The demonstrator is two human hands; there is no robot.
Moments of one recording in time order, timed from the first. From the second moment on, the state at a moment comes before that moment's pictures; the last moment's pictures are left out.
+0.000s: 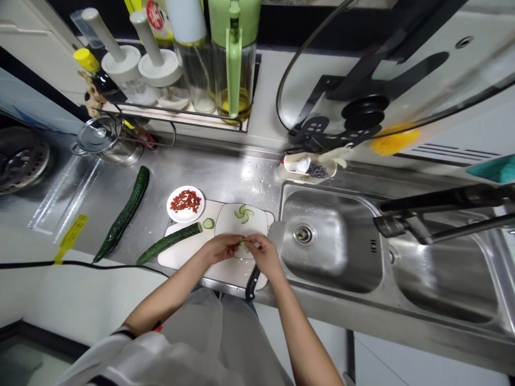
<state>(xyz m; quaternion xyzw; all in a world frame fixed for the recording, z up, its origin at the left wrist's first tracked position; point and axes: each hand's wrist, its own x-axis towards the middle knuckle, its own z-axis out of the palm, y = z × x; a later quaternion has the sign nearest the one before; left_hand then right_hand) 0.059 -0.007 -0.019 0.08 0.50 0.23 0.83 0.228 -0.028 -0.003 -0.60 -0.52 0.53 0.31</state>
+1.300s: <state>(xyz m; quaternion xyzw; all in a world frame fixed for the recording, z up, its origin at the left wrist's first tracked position) 0.109 -0.009 -0.053 0.71 0.63 0.18 0.24 0.268 0.017 -0.013 -0.59 -0.79 0.17 0.02</state>
